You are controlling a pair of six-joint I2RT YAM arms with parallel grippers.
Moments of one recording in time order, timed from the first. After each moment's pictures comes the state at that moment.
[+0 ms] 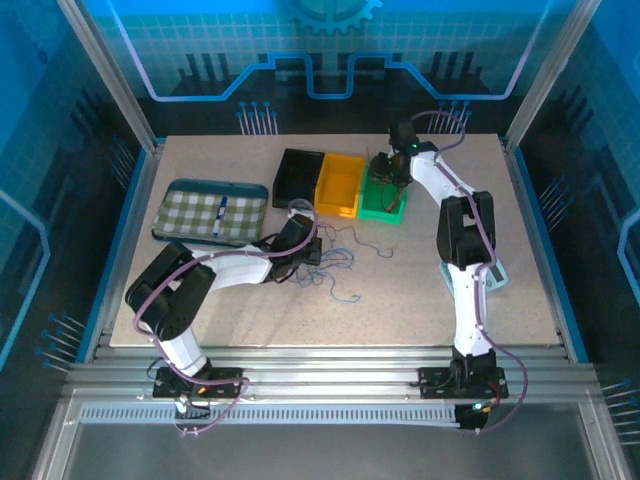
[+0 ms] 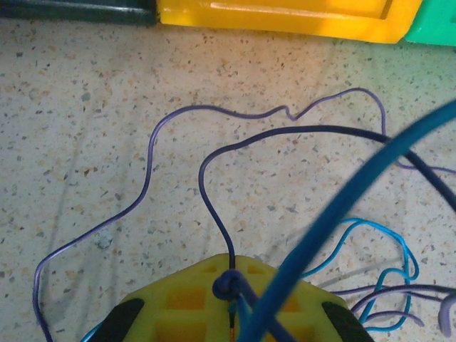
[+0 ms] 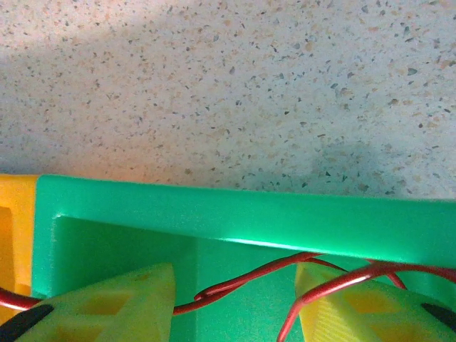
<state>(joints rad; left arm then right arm) -0.64 1.72 0.87 0.06 -0.15 -0.48 0.21 2.33 2.03 -0.69 -0.11 0.52</state>
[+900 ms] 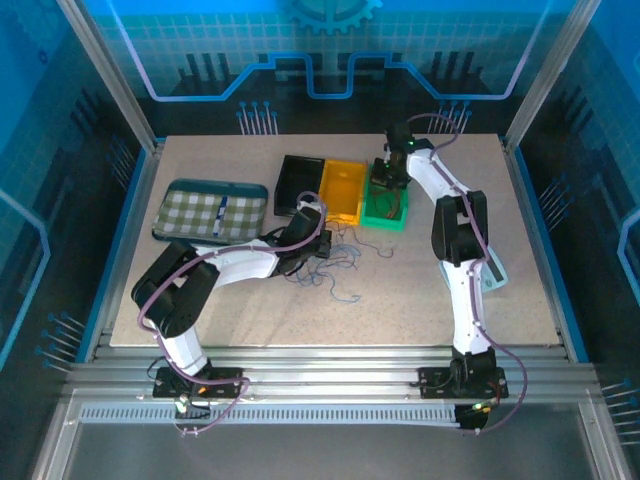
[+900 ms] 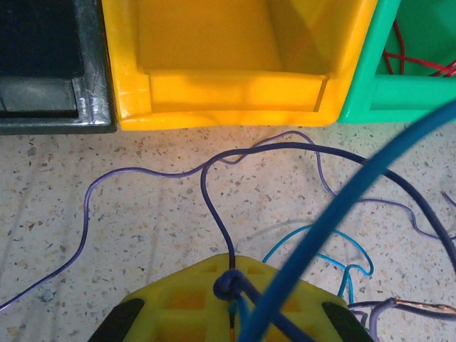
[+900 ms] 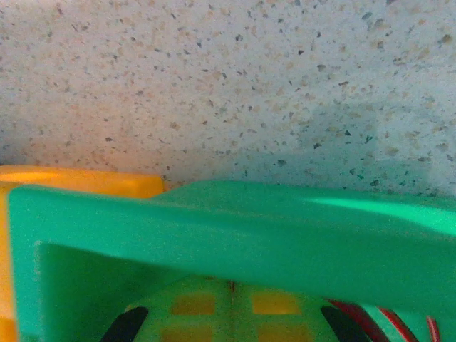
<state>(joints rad) -0.66 1.75 0.96 0.05 -0.13 -0.48 0.21 2.44 2.16 -0.86 -0.16 0.45</state>
